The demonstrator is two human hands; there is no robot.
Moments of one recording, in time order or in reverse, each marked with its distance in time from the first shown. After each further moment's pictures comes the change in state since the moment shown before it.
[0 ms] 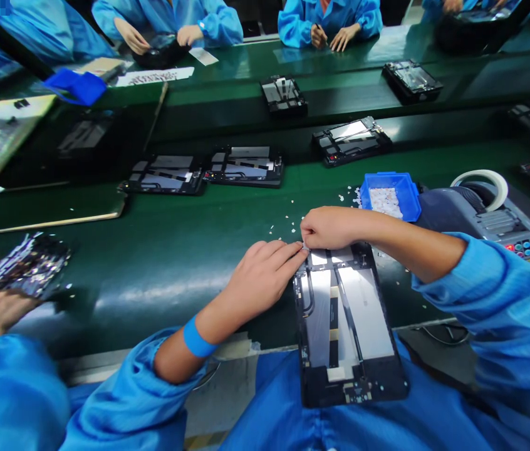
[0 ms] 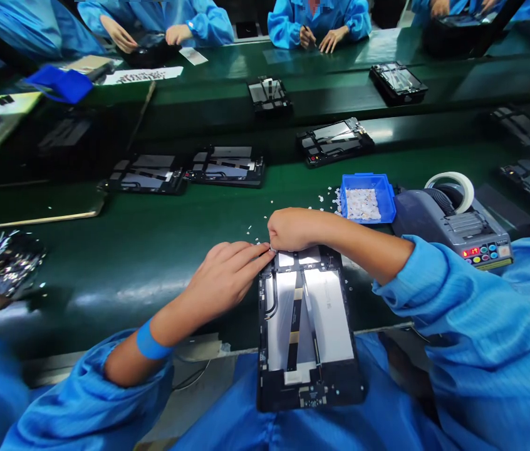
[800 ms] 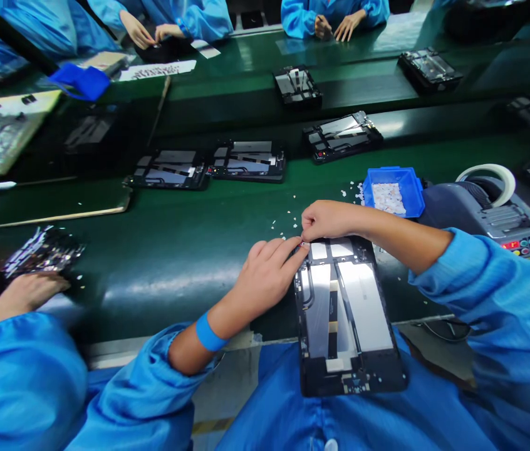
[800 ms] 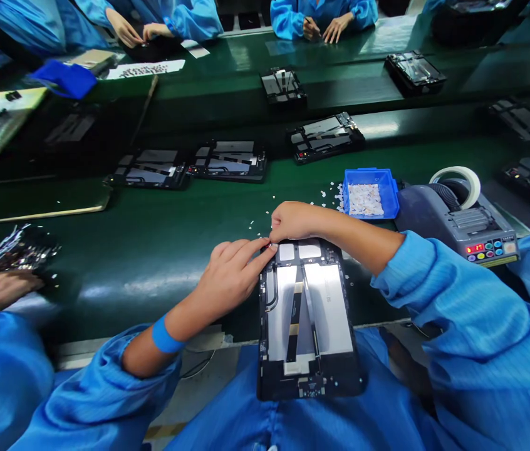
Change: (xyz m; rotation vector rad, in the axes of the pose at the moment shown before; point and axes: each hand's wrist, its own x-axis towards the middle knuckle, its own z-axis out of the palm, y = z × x) left_hand -0.004 0.015 0.011 0.111 0.077 -0.062; right_hand 0.010 0.012 0.014 0.360 0.107 0.161
